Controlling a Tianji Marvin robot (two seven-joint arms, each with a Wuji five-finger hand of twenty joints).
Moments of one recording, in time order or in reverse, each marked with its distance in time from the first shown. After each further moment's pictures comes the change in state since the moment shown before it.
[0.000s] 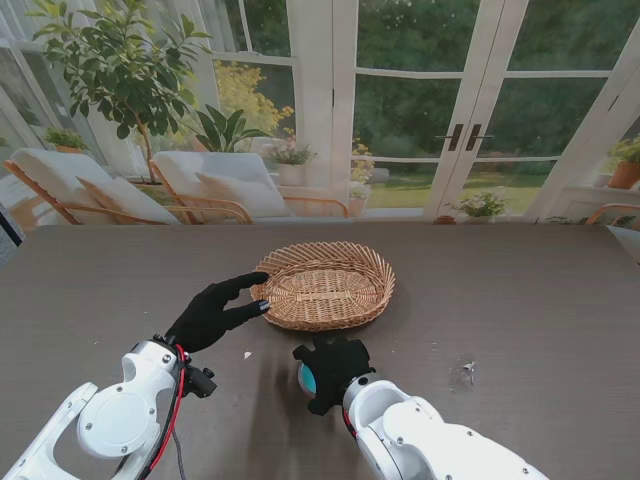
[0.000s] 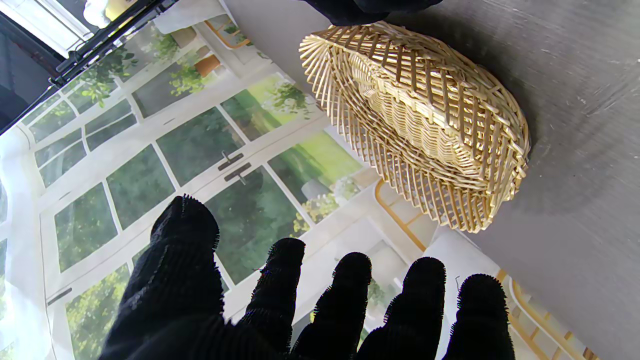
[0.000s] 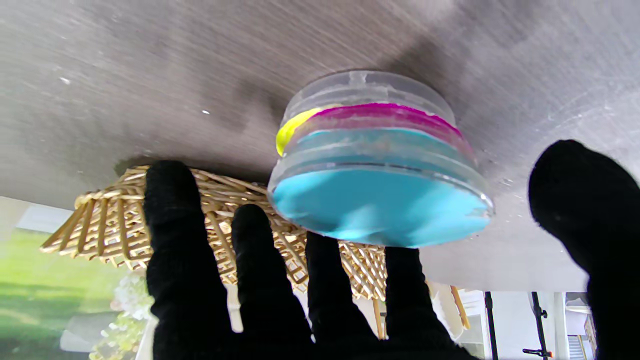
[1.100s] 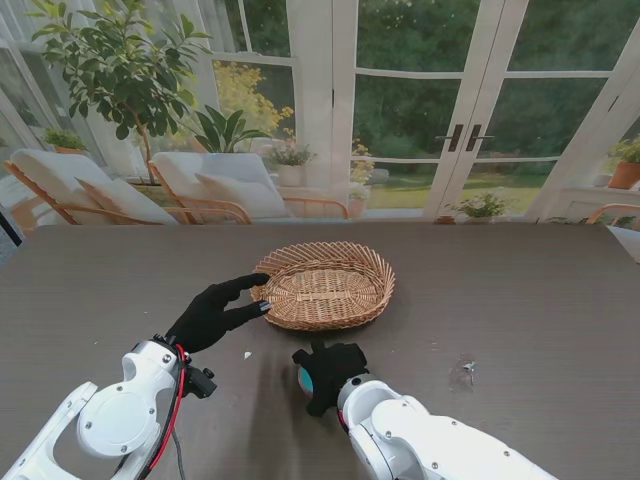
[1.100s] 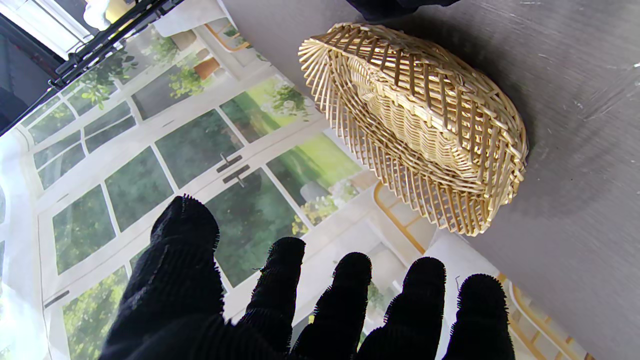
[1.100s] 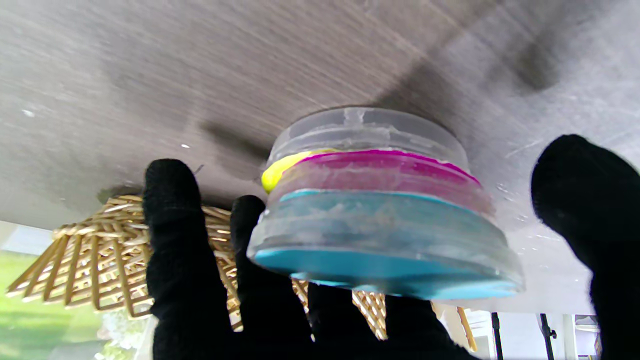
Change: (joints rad) left arm -0.002 0.001 0.000 0.001 -0.003 0.004 -0.009; right arm 0.100 -0.021 -0.124 0.104 0.097 0.050 -0.046; left_hand 0.000 0.000 0.000 0.000 0.007 0.000 0.000 0.000 0.000 0.001 0.000 0.000 0.000 0.000 0.000 0.000 0.000 0.000 0.000 0.000; right_hand 0.000 -0.031 0.005 0.000 0.000 0.009 0.013 0.037 -0.012 0.000 0.038 0.003 0.031 0.000 0.061 0.015 -0.001 0.002 0.048 -0.020
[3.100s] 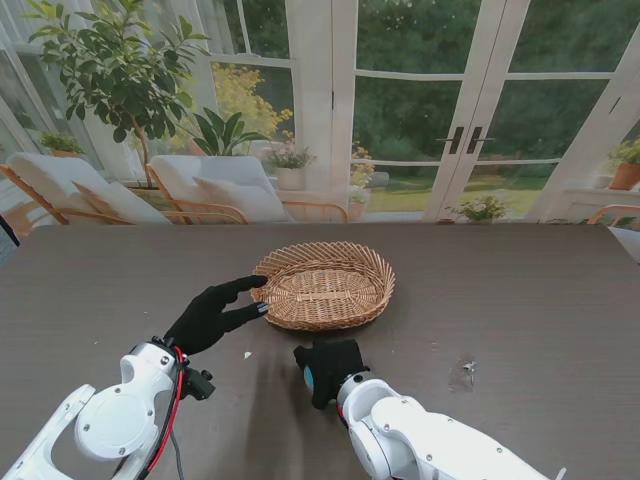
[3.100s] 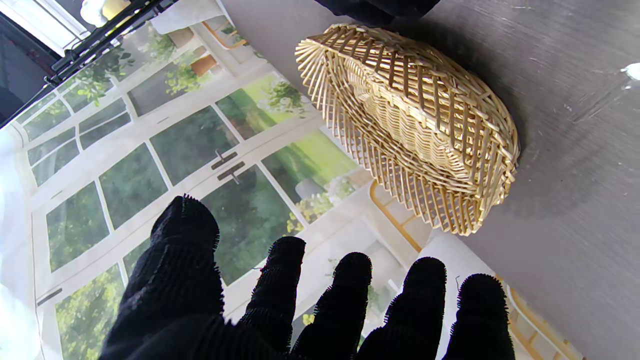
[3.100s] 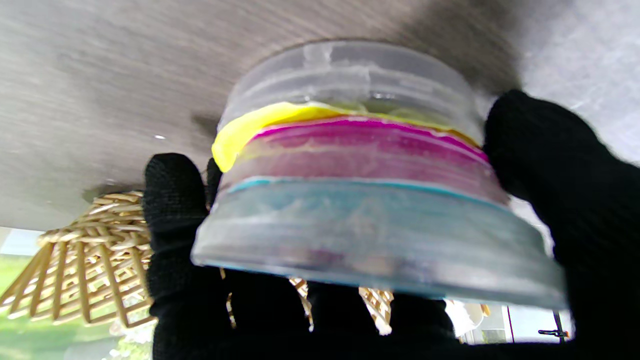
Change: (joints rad) left arm 0.012 0.000 -0.007 -0.003 -0.004 0.002 0.002; right arm -0.011 -0.040 0.024 0.092 0.069 -0.035 -0.153; left_hand 0.000 0.000 0.000 0.000 0.004 0.000 0.000 0.000 0.000 0.001 0.000 0.000 0.000 0.003 0.000 0.000 0.000 0.000 0.000 0.000; right_hand 0.206 -0.202 0.048 0.000 0.166 -0.119 0.552 0.079 0.233 -0.001 0.189 0.150 0.242 0.086 0.164 0.112 0.016 -0.001 0.328 0.000
